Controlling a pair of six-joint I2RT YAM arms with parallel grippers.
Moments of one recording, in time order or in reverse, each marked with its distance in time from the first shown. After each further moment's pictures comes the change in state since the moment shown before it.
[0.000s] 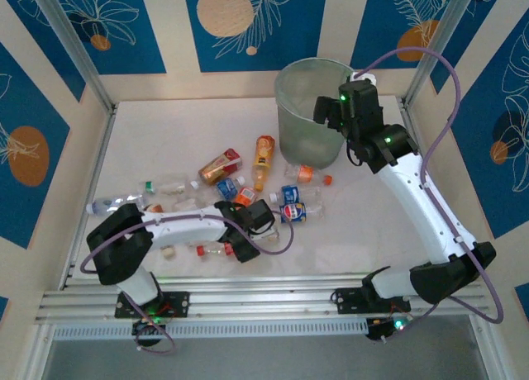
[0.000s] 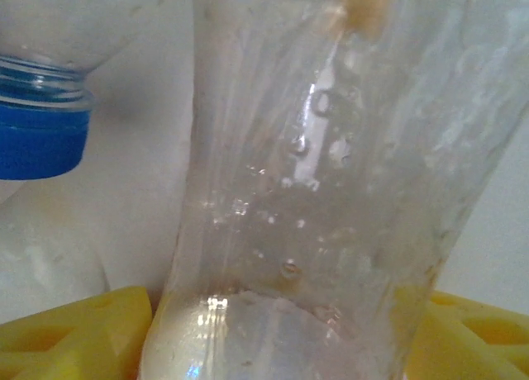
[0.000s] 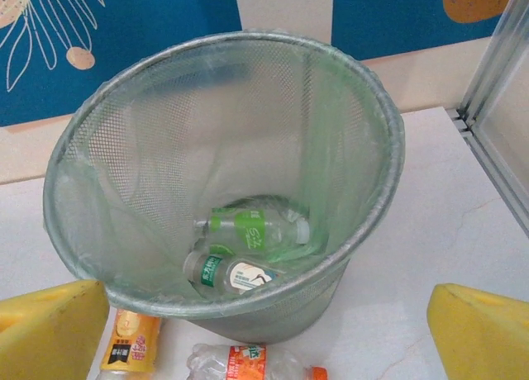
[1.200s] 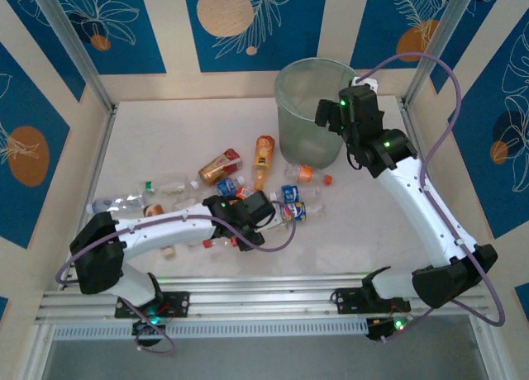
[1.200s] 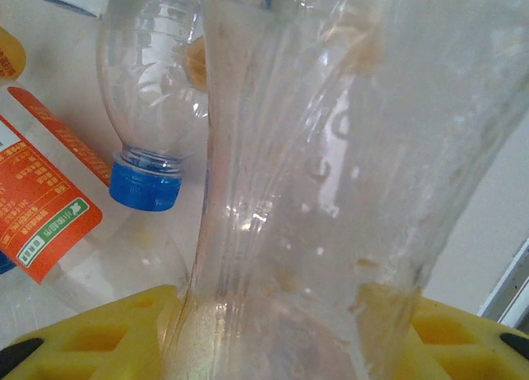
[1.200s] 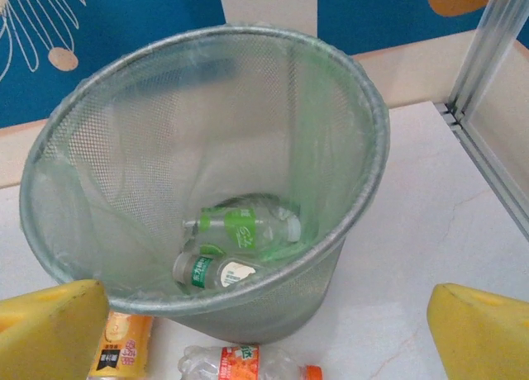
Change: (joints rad) left arm -0.024 -0.126 0.099 -0.055 -0.006 0.006; right arm 0.000 -0.027 -0.065 0.034 0.028 0.019
